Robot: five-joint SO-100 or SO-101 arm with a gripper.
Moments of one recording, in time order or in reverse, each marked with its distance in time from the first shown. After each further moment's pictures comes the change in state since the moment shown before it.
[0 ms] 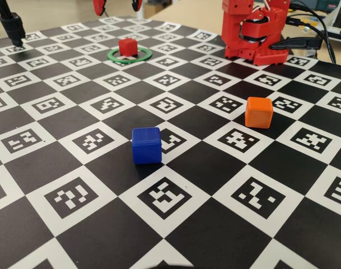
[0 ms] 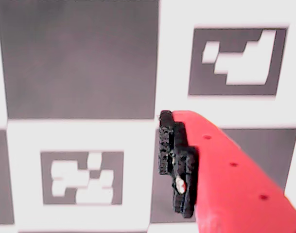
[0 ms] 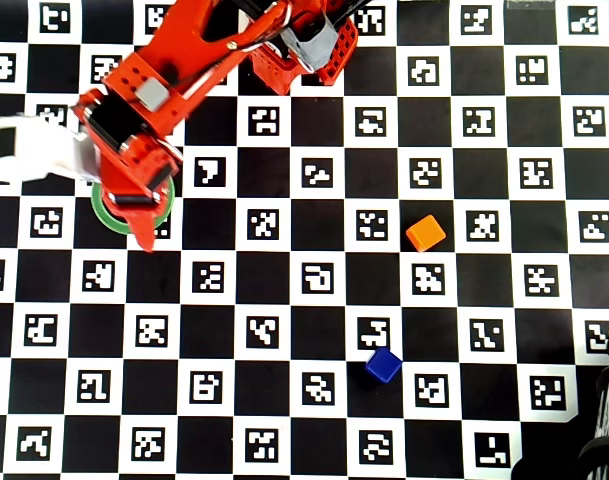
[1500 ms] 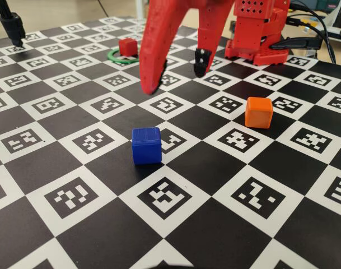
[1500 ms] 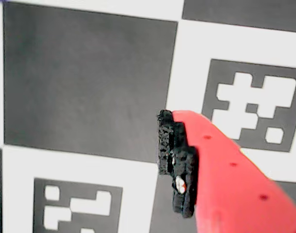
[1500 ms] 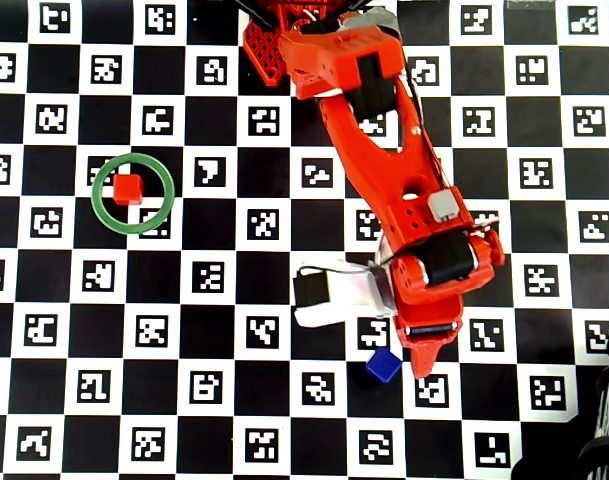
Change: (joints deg) arm -54.3 -36.6 -46.8 3.3 51.5
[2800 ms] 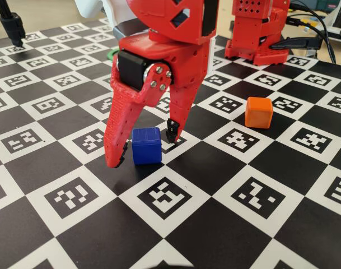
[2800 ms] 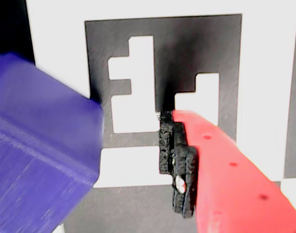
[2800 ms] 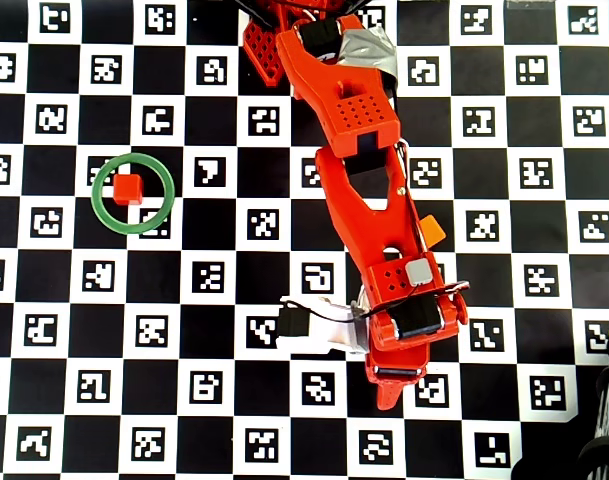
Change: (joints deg) arm 3.8 -20.3 -13.8 -5.6 5.6
